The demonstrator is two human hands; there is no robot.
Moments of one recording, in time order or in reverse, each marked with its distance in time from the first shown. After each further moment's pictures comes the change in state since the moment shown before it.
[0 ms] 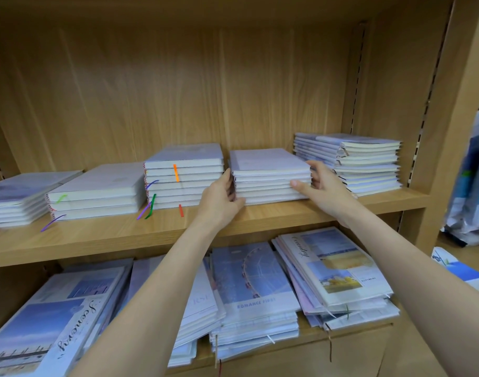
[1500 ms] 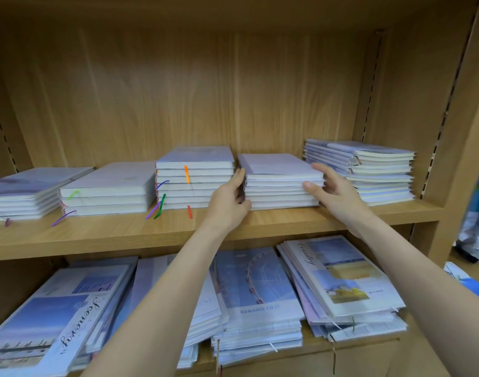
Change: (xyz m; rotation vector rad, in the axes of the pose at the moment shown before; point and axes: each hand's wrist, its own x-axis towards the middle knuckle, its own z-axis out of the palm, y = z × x) left_hand 0.008 -0.010 0.001 -0.023 0.025 0.017; right_hand -0.001 -0.002 0.001 0.105 0.032 -0.019
